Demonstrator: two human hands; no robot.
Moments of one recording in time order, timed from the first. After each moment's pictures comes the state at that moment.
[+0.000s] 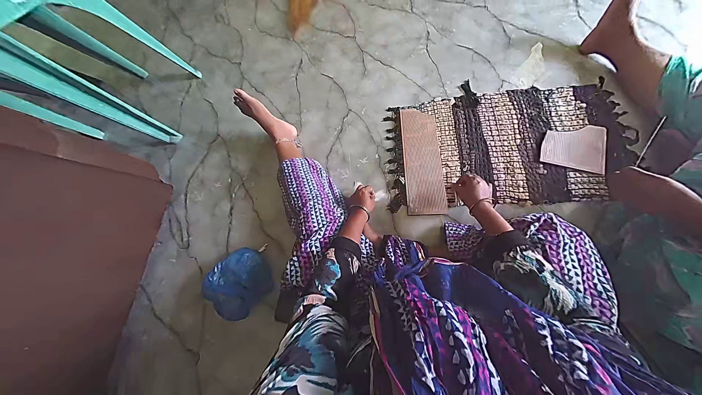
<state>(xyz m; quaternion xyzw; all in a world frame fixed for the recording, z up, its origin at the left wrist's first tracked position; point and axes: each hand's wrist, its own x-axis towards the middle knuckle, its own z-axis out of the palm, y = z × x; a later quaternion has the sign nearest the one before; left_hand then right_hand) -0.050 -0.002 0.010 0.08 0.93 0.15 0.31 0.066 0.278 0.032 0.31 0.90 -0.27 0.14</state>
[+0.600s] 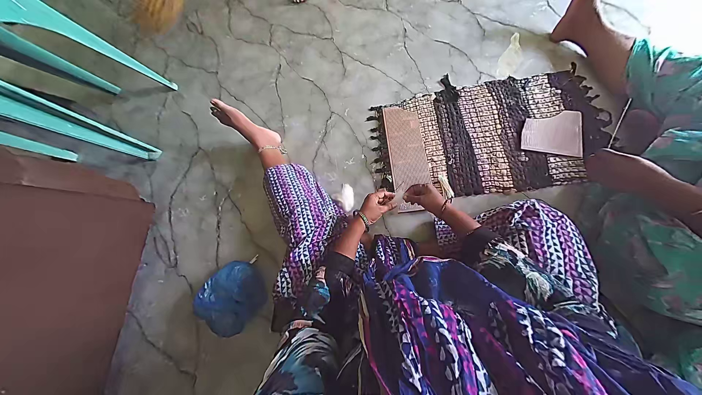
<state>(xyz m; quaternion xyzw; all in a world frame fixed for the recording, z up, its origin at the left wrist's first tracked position) -0.014 0.022 0.021 0.19 0.76 0.49 0.39 0.065 0.215 0.030 0.15 0.76 -0.62 0.15</state>
